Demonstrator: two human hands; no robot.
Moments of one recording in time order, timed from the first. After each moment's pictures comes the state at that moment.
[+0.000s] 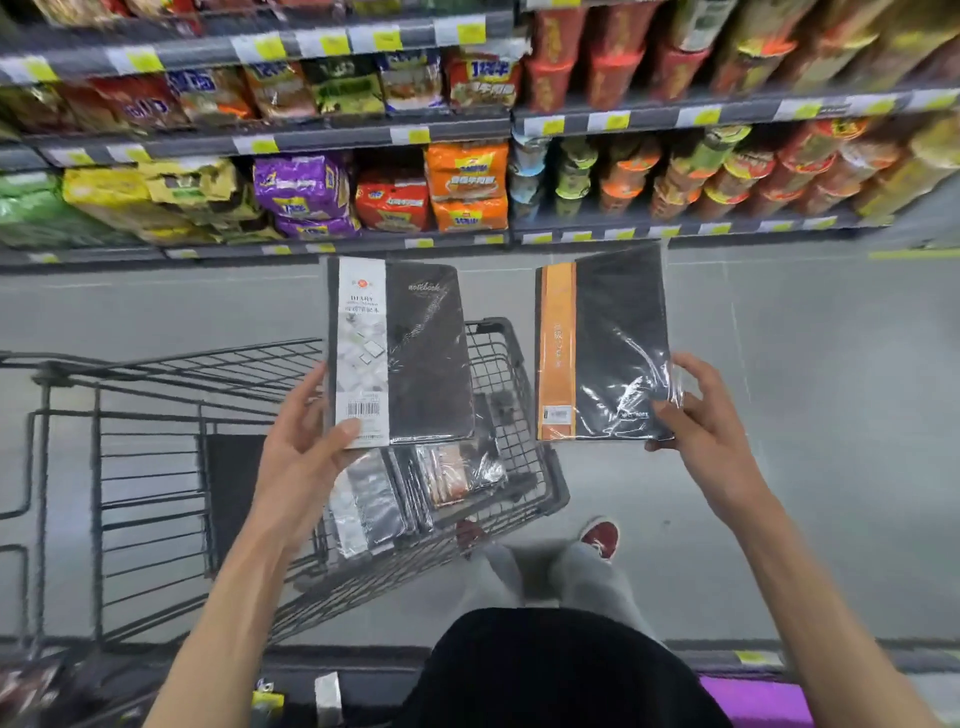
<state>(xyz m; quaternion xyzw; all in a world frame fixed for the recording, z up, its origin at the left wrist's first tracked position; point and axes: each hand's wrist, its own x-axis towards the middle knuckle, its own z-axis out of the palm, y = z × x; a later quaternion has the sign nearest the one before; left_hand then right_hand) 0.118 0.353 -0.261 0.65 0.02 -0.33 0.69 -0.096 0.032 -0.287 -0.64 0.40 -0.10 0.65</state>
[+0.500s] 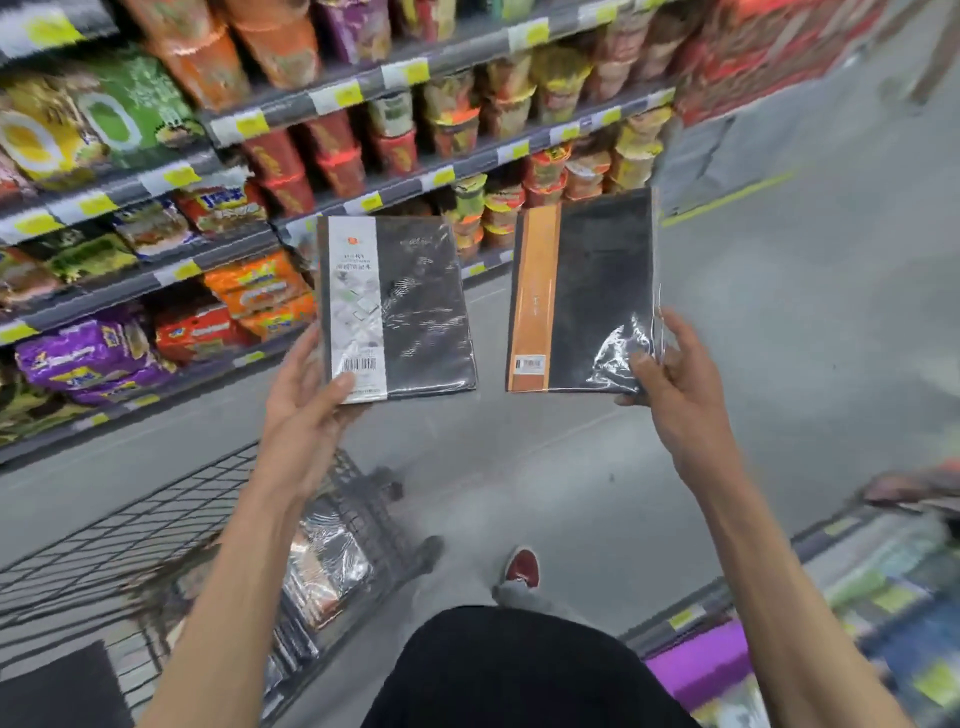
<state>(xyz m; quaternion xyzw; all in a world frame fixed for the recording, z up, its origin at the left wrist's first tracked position) 0.042 0.052 -0.242 0.58 -0.14 -0.42 0.68 -0.253 -0.130 -0.232 -0.57 0.47 -0.34 0.57</state>
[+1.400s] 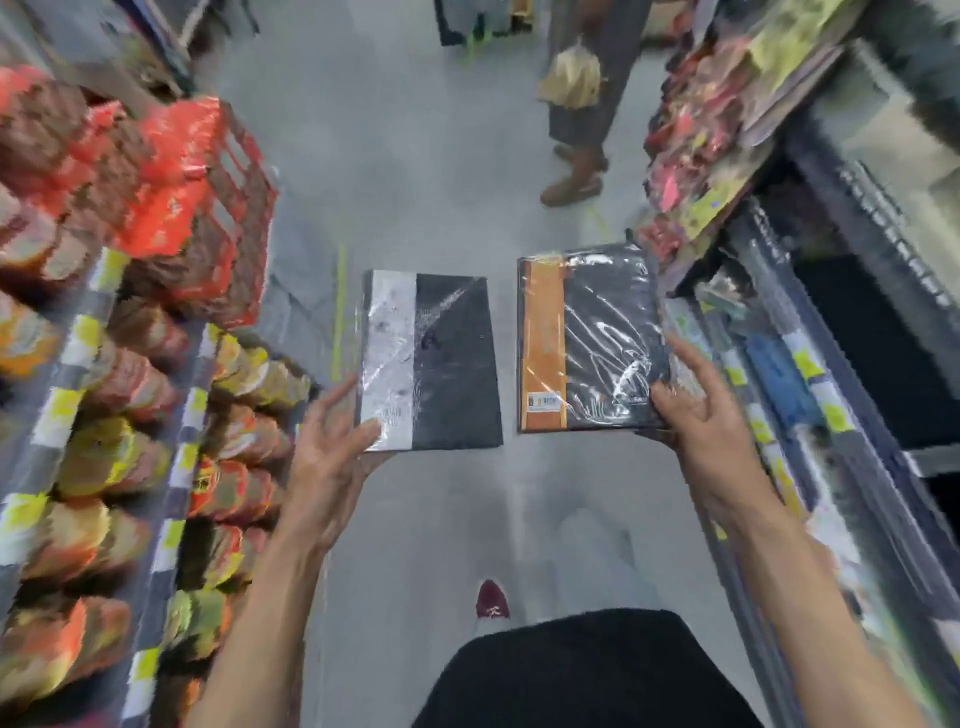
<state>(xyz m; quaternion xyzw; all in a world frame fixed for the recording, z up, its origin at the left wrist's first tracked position) -0.119 -0.486 -0.225 0.38 -0.43 -0.76 0.31 -0.387 -0.265 -0.229 -0.14 0.62 -0.69 0.35</state>
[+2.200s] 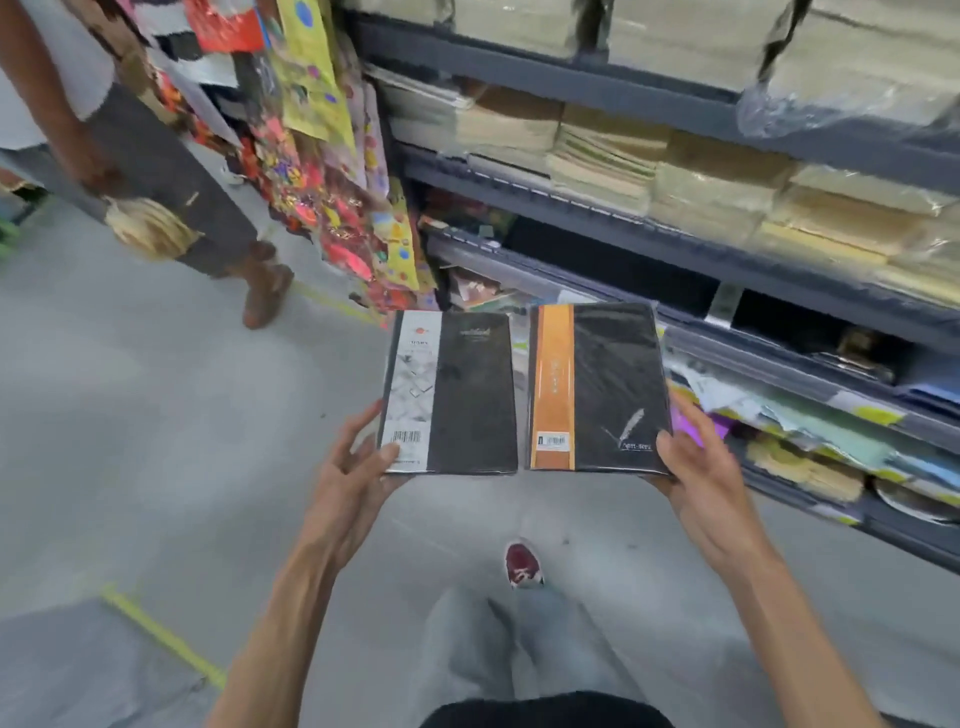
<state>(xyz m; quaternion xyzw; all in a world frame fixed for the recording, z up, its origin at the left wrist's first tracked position) -0.524 -0.591 -0.284 0.21 -0.52 -0.81 -0.16 -0.463 -0.246 -0.305 0.25 0.56 -0.79 0.04</state>
